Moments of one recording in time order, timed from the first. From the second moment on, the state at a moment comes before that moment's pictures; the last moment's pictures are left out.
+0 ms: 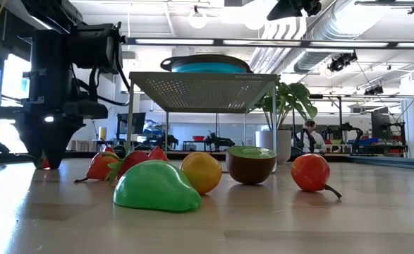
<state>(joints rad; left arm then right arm) -0.05 1.39 0.65 -0.72 -0.02 -1.34 -0.30 1.04 1.08 -0.29 0.34 -0.18</state>
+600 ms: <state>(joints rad) -0.05 1.34 0.70 -0.83 0.06 -1.29 -0.30 1.04 1.08 -0.29 0.34 -0.18</state>
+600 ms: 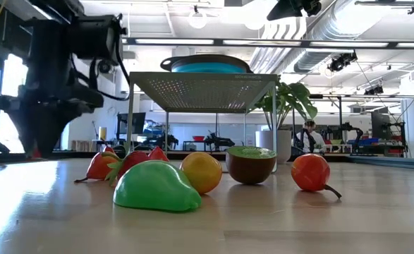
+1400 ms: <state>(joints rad) -0.05 1.23 1.20 -1.00 -0.19 -1.09 -0.30 1.04 1.08 -0.25 0.34 -0.19</state>
